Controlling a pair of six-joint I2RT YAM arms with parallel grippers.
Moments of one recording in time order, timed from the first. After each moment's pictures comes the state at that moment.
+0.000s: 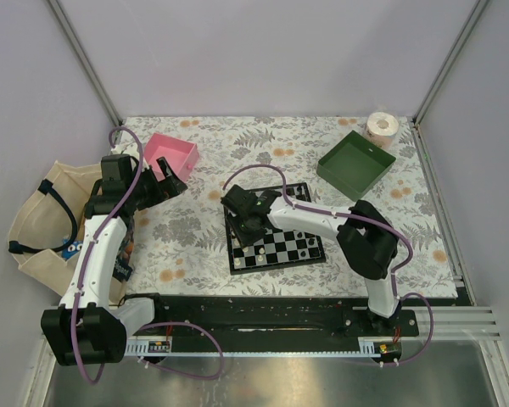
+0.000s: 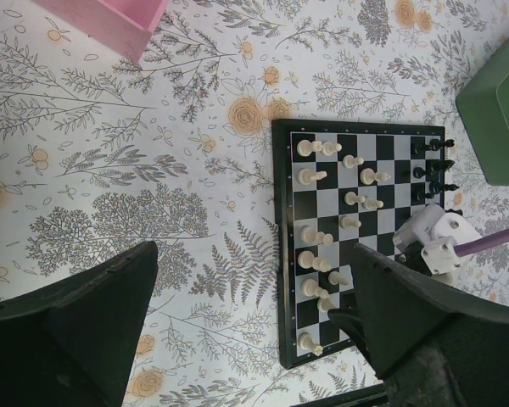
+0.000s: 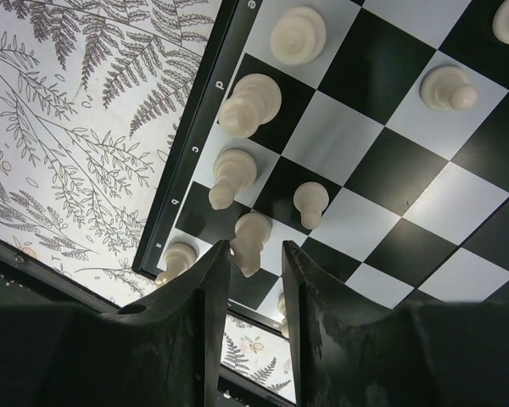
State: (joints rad) left arm 0.06 1.09 0.99 -0.60 0.31 -0.39; right arm 1.00 1.96 1.48 -0.66 0.01 0.44
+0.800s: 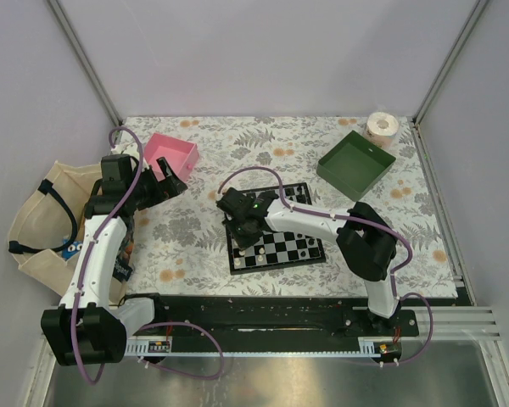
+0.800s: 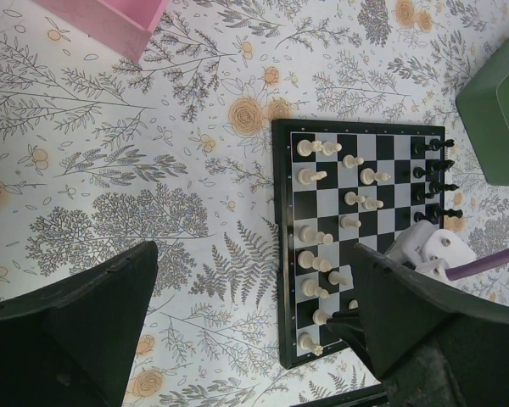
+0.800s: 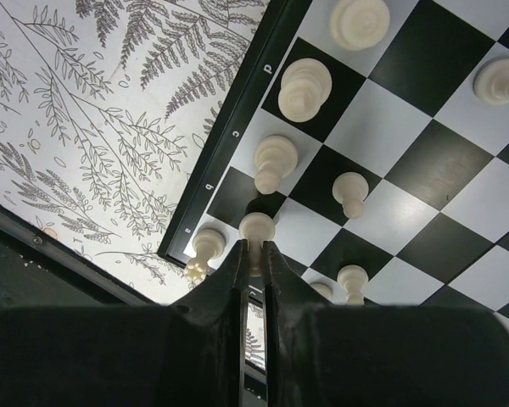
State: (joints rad) left arm 0.06 1.09 0.99 -0.60 0.31 -0.39; right arm 1.03 1.97 1.50 -0.67 -0.01 0.44
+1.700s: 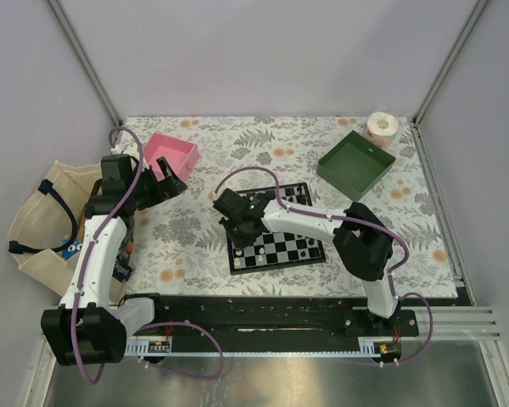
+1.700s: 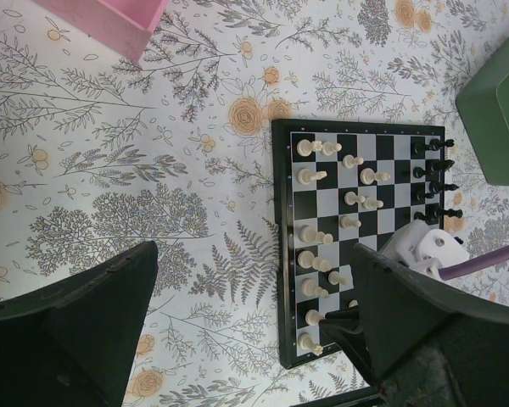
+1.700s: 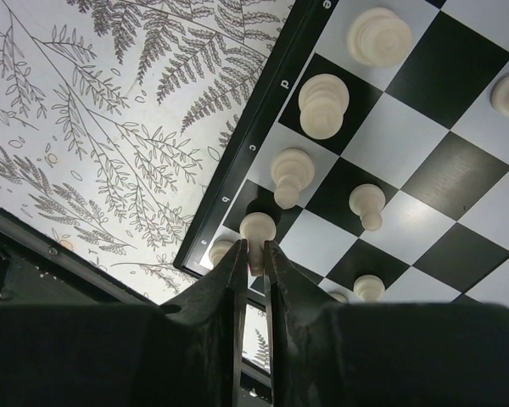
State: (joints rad) left arm 0.06 1.09 0.99 -0.60 0.31 -0.39; right arm 1.04 1.99 1.53 -0.67 0.00 0.47
